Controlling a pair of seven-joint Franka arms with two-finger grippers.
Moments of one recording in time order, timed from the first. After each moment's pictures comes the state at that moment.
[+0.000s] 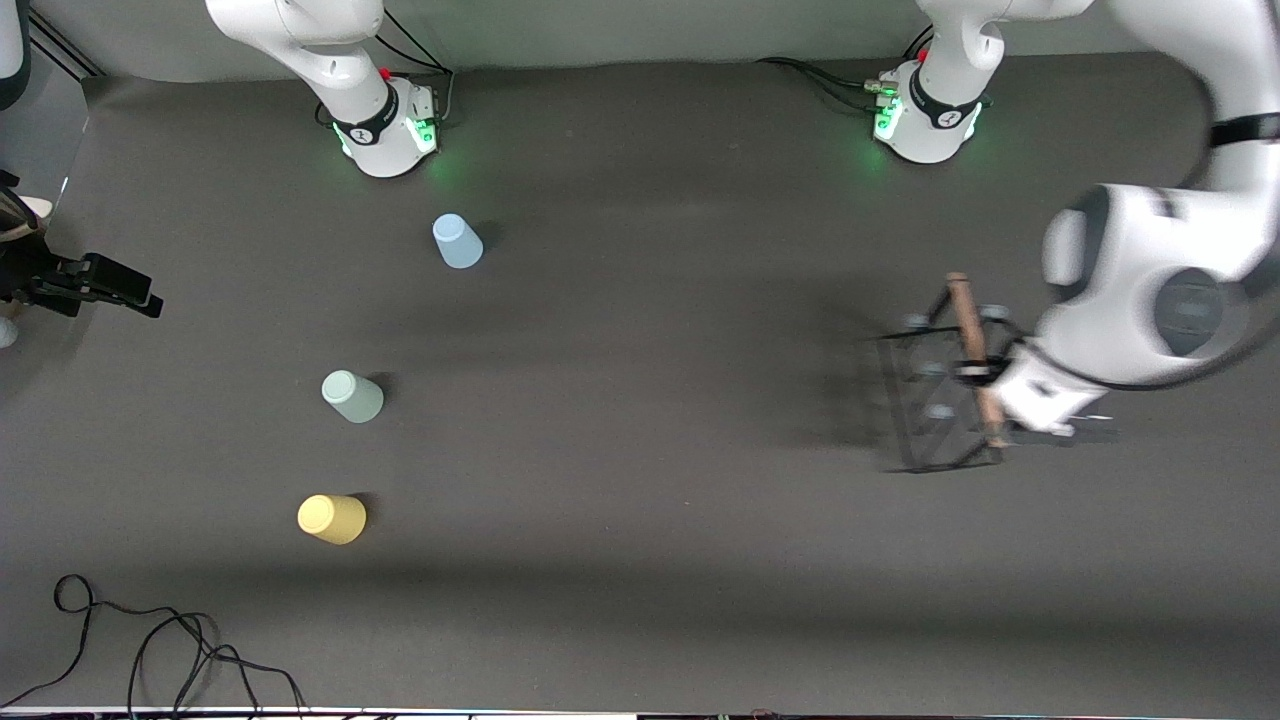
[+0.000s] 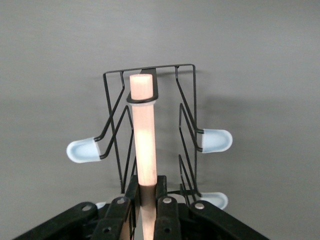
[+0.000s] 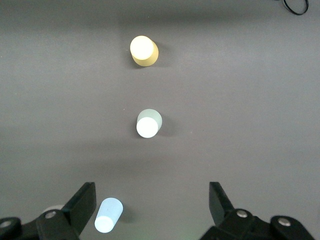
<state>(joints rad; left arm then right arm) -0.23 0.25 -0.04 -1.80 -0.01 1.92 -0.31 -0.03 0.03 -0.03 -1.56 0.01 1.55 0.00</state>
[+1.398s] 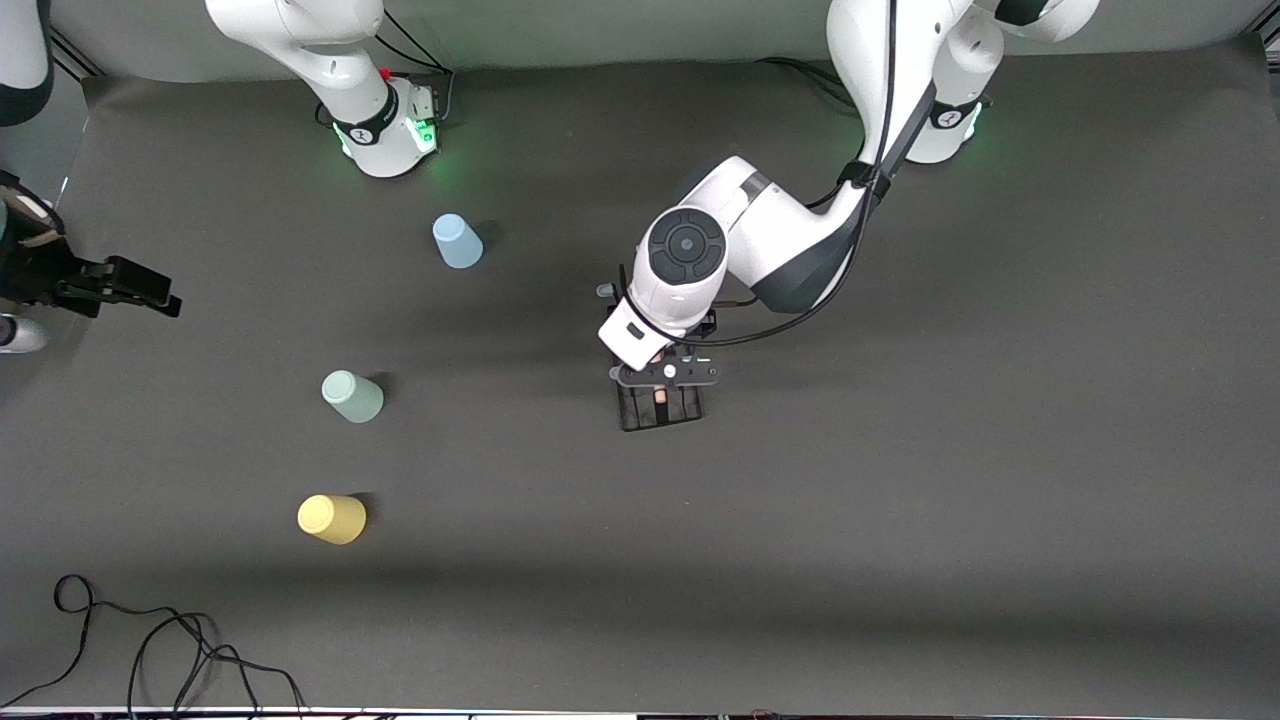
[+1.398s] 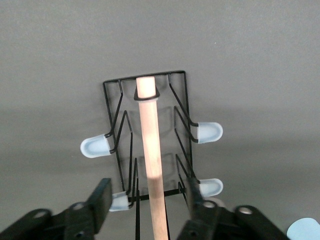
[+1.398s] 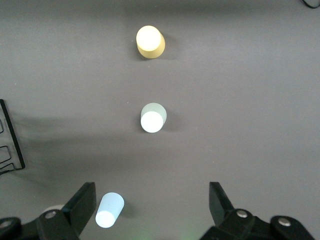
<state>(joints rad) -0.67 0.61 -0.09 -1.37 -0.13 1.95 -0.75 -0.01 0.02 -0.02 -1.61 0.01 1.57 0.00</state>
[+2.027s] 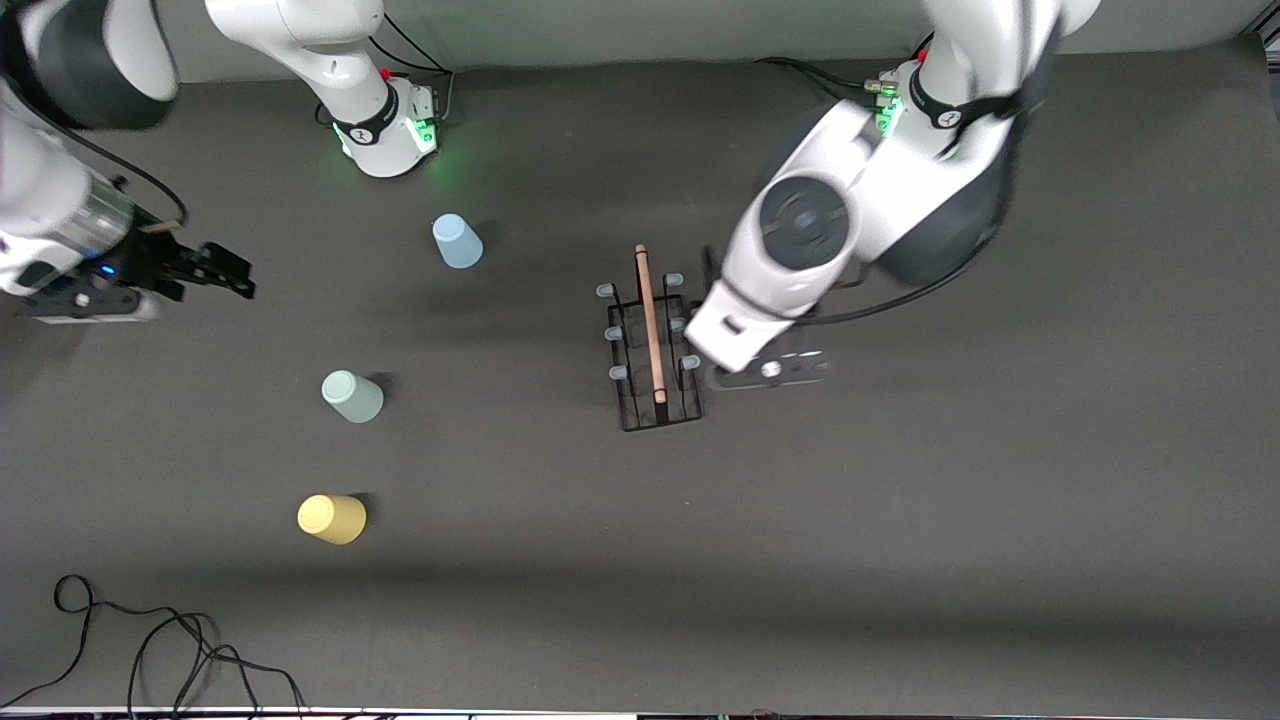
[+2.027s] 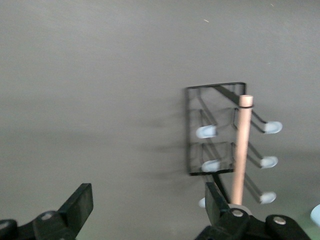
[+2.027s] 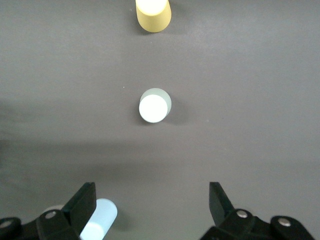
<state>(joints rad) -0.52 0.41 -0.06 -1.31 -0.08 1.58 -0.64 0.00 -0.18 -0.02 -2.14 0.01 1.94 0.00</state>
